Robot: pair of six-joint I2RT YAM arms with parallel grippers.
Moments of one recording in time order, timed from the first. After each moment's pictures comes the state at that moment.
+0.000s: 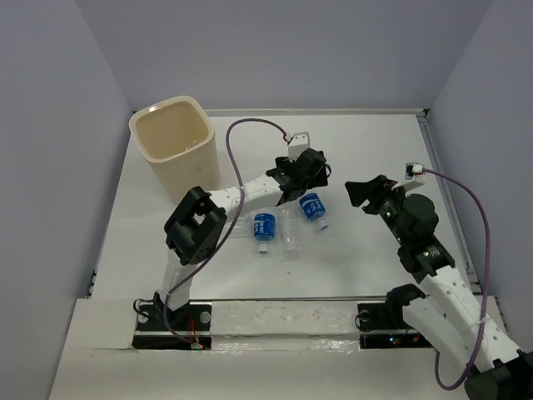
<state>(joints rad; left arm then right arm) -0.89 2.00 1.54 -0.23 -0.47 -0.75 0.34 0.66 0.55 0.04 0.03 0.63</state>
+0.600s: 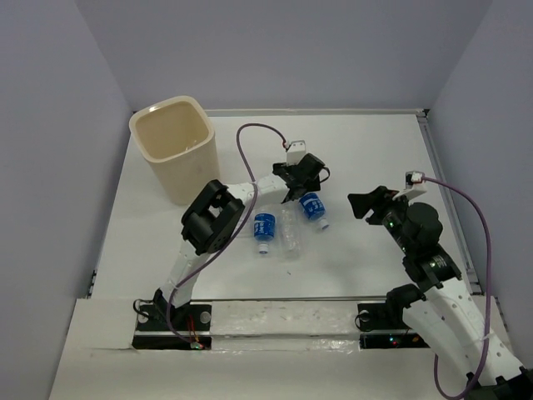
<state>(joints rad) -0.85 2.18 1.62 -0.28 -0.51 -0.75 0.34 0.54 0.52 -0.13 0.00 0.55</state>
